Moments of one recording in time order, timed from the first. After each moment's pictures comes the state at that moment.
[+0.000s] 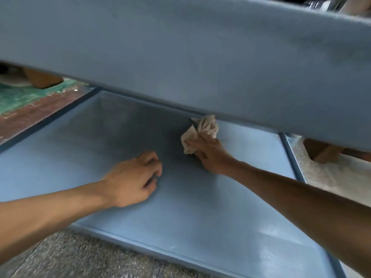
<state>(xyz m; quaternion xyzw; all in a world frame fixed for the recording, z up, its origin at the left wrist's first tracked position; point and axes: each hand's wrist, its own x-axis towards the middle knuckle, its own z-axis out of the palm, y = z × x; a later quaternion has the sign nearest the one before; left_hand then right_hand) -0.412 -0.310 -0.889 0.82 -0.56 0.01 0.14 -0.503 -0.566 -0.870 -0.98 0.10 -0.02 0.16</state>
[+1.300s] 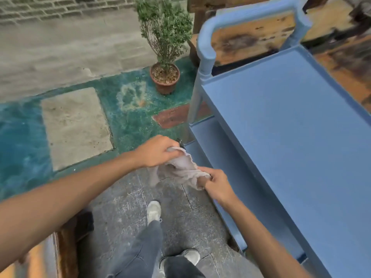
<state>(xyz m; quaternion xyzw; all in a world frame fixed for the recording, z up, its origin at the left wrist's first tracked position) -0.531 0.040 -0.198 0.90 -0.13 -0.20 0.36 -0.573 -0.206 -0.234 -0.82 -0.02 0.28 0.50</state>
